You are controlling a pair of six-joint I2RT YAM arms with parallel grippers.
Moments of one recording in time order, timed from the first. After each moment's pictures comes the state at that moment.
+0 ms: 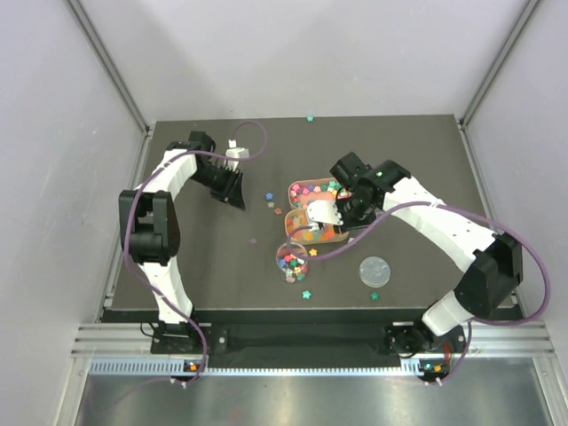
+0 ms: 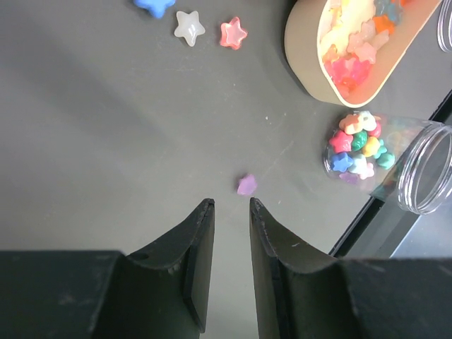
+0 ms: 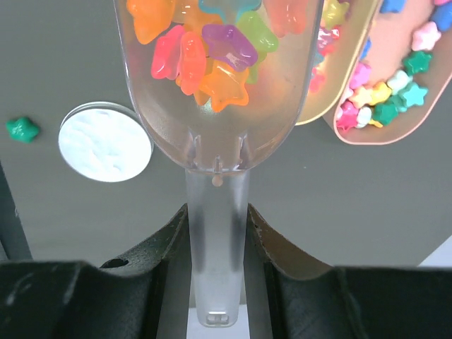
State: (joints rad) left arm -0.07 1.94 1.56 -1.01 0.72 0.45; right arm 0.66 1.53 1.42 -1.19 -0.06 -1.13
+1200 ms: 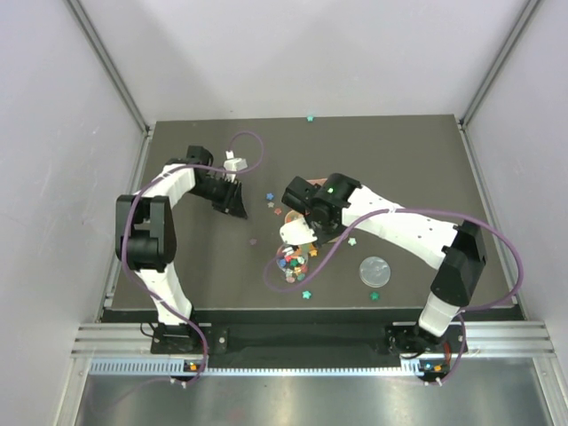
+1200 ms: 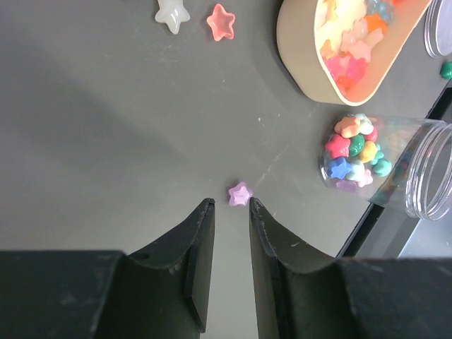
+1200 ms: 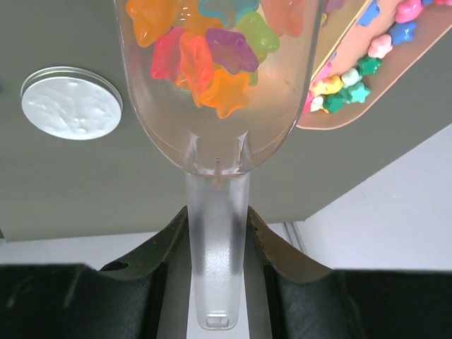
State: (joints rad) left arm -0.06 1.88 1.34 -0.82 0.80 0.41; right arm 0.99 1.71 1.62 -1.35 0.32 -1.04
